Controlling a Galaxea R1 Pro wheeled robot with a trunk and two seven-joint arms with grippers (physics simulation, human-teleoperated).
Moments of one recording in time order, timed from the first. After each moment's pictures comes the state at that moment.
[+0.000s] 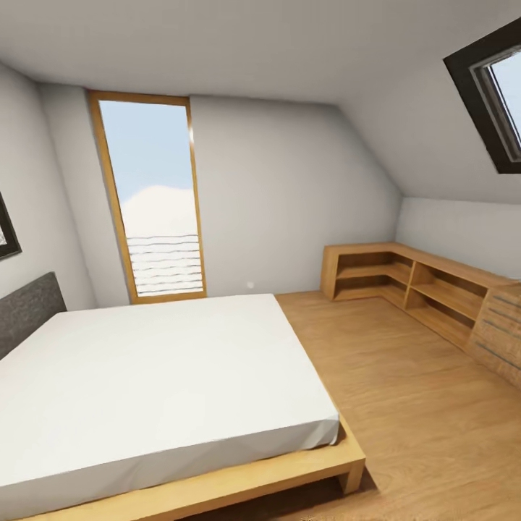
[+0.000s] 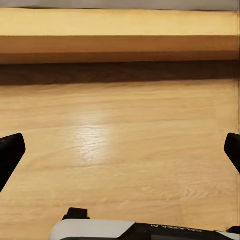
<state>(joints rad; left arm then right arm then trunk) 0.00 -0.07 0.03 -0.28 0.10 -0.45 0.00 0.00 -0.01 -0.17 -0.09 0.00 -0.69 -0.01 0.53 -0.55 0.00</state>
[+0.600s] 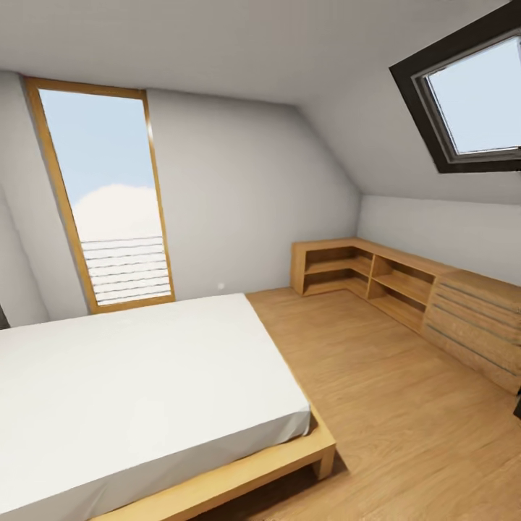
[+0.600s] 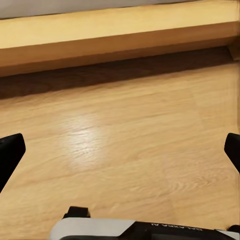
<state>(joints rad) 0.00 -0.07 0.03 -0.28 0.10 -0.45 0.00 0.00 -0.01 -0.17 -0.09 0.00 -0.69 -0.01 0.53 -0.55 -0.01</state>
